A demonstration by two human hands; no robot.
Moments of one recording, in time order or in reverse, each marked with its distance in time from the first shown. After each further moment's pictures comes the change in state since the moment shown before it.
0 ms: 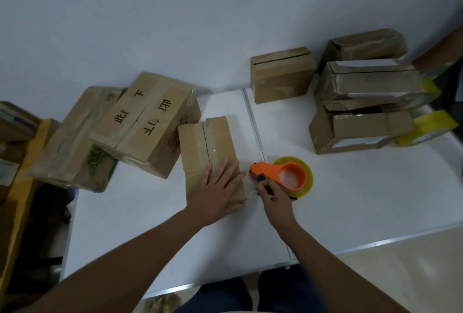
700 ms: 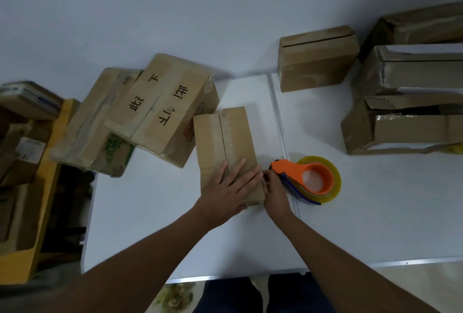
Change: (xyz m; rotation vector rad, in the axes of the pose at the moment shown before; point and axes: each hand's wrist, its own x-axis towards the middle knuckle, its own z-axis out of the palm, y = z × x) left_hand -0.007 -0.010 0.005 0.146 -0.030 0.092; right_hand 0.046 0.020 0.050 -0.042 -0.147 0.096
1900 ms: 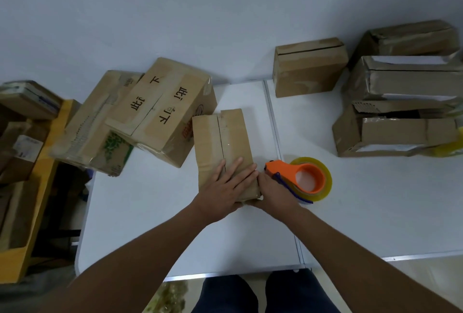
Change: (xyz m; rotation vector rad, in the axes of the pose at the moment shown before) left_hand 0.002 -0.001 -0.003 -0.071 -0.047 0.005; right_hand -0.006 -0.019 -0.034 -0.744 -0.309 -0.351
